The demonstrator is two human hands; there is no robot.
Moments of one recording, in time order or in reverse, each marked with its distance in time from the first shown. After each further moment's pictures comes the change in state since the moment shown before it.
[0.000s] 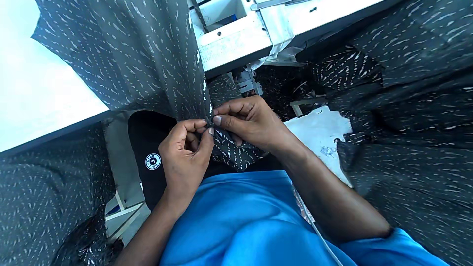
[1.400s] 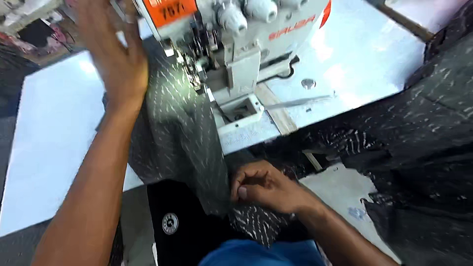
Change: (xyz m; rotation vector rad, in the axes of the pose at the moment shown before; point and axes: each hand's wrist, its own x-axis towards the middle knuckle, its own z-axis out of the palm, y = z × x) left_hand 0.342 0.030 -0.091 0.524 0.307 0.637; right_hand 0.038 -0.010 -0.015 0.078 -0.214 -0.168
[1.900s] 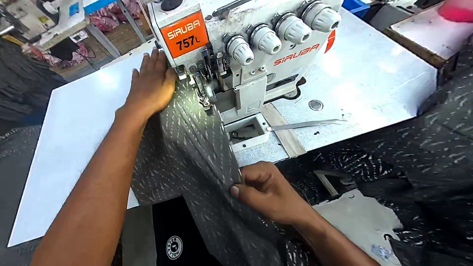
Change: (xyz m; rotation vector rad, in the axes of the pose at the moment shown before) left_hand 0.009 0.001 0.011 0.229 -0.747 -0.275; right_hand 0.042 -0.016 -0.001 -0.112 0.162 -0.104
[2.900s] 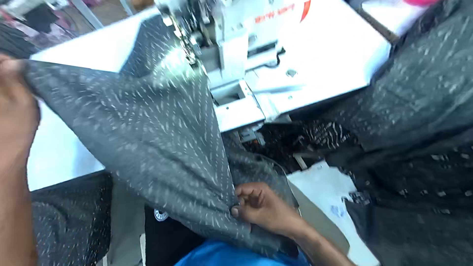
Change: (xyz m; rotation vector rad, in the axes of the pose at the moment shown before) left_hand -0.169 -0.131 -0.050 0.047 0.509 -0.038; right_hand -0.136 0.016 0.023 0.156 -0.094 0.373
